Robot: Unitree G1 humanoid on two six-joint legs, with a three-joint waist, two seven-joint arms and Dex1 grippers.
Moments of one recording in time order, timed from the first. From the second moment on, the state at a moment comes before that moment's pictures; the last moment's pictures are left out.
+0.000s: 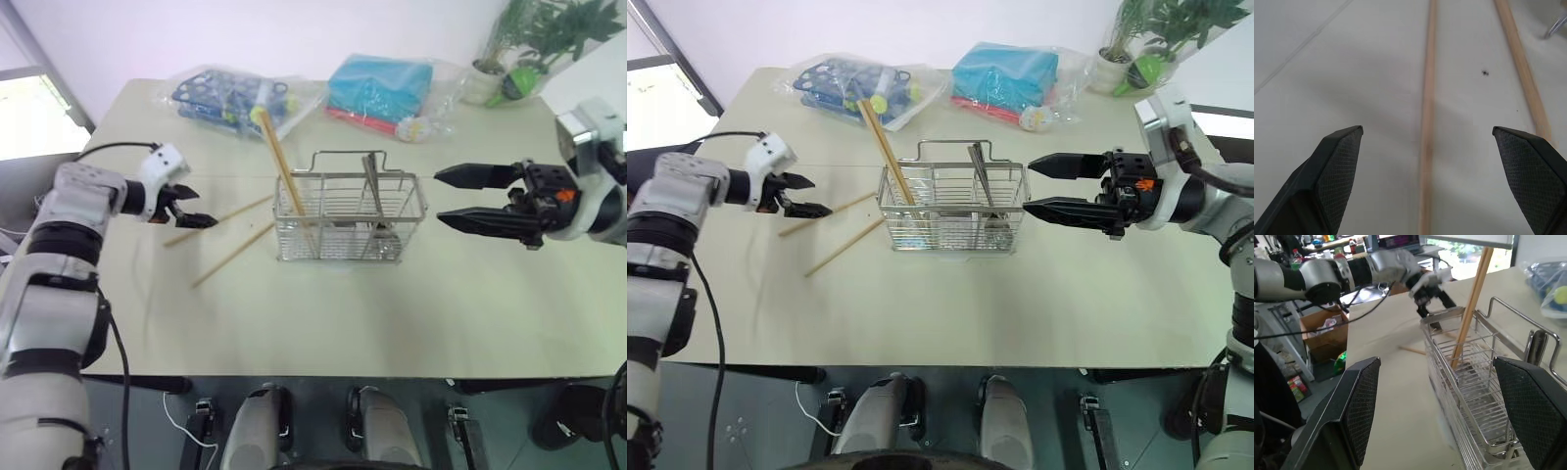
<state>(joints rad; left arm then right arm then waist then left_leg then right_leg) -1.08 0.72 -0.29 1.08 0.00 0.19 -1.20 -0.55 -0.96 -0.31 -0.19 0.89 0.84 1.24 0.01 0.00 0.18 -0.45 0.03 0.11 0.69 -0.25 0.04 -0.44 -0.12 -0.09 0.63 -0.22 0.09</state>
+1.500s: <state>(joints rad) -1.07 0.28 0.45 0.10 -0.78 0.54 -0.27 -0.45 -1.03 -0.37 -0.17 0.93 0.82 1.13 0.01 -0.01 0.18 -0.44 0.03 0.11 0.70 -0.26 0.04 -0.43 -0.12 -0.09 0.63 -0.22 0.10</state>
